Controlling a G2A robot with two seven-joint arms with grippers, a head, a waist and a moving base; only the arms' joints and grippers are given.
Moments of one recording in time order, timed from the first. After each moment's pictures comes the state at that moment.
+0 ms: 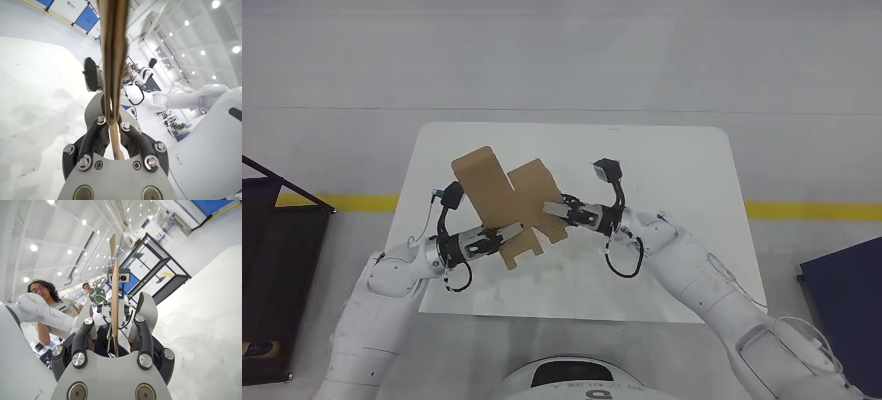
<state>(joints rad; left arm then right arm) 1.55 -1.12 -1.46 -1.59 -0.15 -0.85 -0.95 -0.97 -1.31 0.75 -1.02 0.34 -1.01 0.69</state>
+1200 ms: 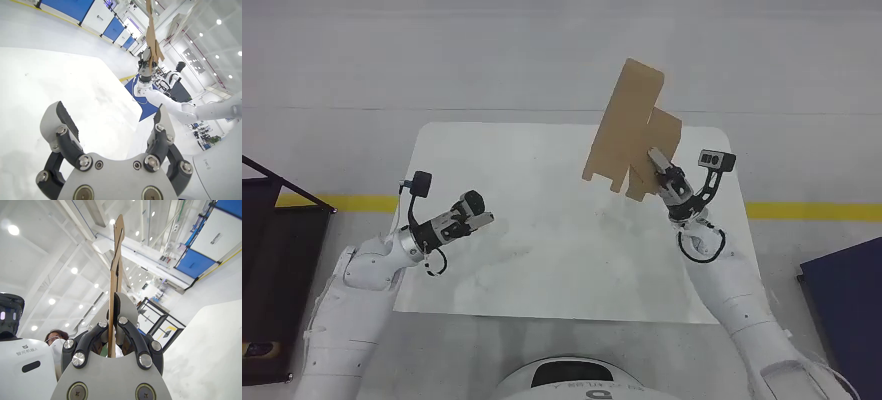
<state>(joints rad) 1.52 -1.07 -1.55 -1.50 0.05 -0.85 -0.76 -1.20 -1.26 1.20 -1.13 0.65 -1.01 0.71</state>
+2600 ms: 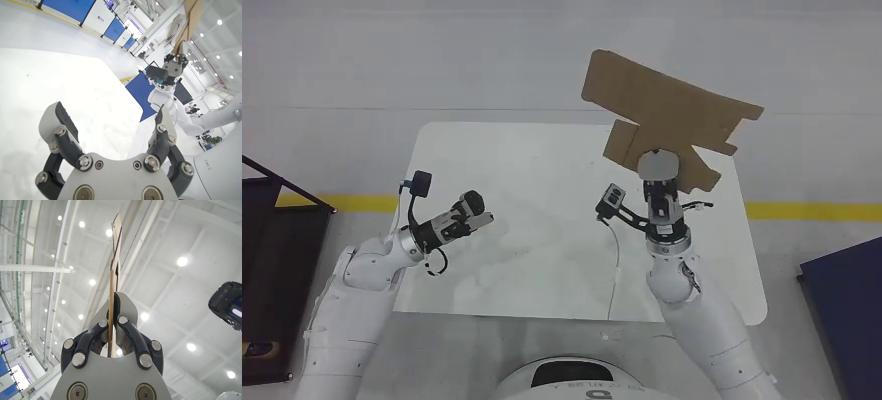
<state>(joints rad) 1.52 -1.07 -1.55 -1.50 0.05 -0.85 -0.76 -1.49 -1.32 1.17 -1.68 2.32 0.66 0.74</state>
